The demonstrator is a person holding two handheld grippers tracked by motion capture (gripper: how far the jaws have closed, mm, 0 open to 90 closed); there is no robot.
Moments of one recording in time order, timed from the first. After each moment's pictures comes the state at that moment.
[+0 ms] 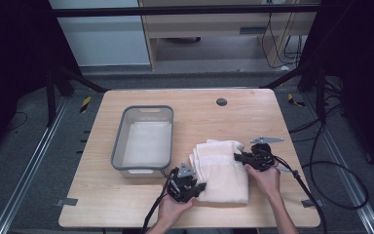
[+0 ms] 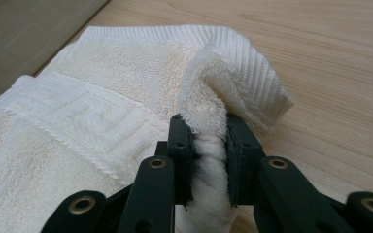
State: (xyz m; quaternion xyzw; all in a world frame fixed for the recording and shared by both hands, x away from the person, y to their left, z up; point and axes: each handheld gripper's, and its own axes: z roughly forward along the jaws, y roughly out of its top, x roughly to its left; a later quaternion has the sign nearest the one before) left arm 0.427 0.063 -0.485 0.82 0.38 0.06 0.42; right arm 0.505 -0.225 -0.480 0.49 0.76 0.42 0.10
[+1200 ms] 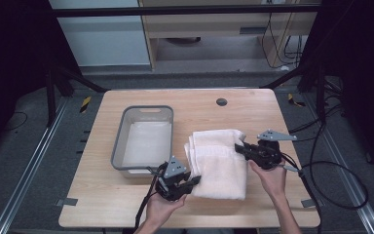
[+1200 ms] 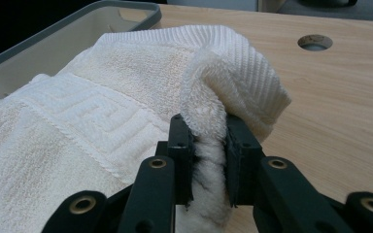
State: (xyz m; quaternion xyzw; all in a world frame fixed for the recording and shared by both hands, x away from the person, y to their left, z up) left arm 0.408 0.086 -0.423 0.81 0.35 0.10 0.46; right arm 0.476 -0.218 -0.414 0.44 0.74 0.49 0.16
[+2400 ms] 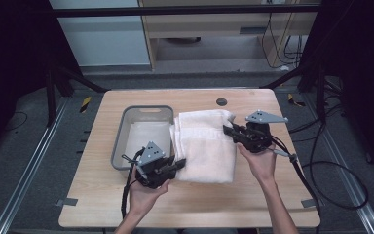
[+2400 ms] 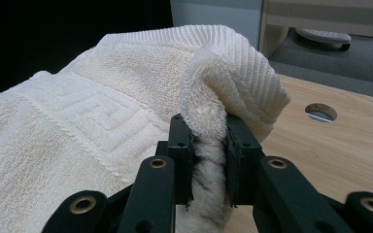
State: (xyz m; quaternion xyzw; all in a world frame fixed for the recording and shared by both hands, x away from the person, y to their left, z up) left arm 0.417 0.128 -0.372 0.77 0.36 0.14 0.50; right arm 0.490 -0.177 -0.353 0.41 0.73 0.51 0.20
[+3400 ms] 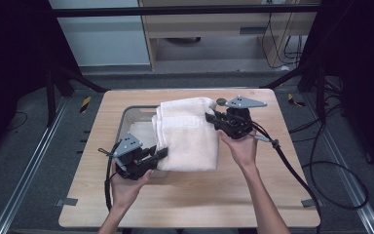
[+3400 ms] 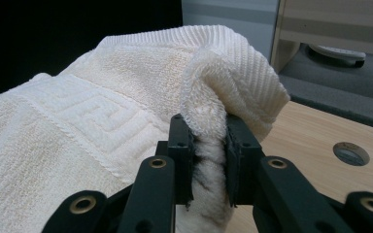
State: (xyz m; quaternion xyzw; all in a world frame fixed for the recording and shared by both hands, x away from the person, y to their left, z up) left arm 0.426 0.171 -0.353 0.75 0.38 0.17 0.52; right arm 0.515 -0.130 -0.328 0.38 0.74 0.52 0.20
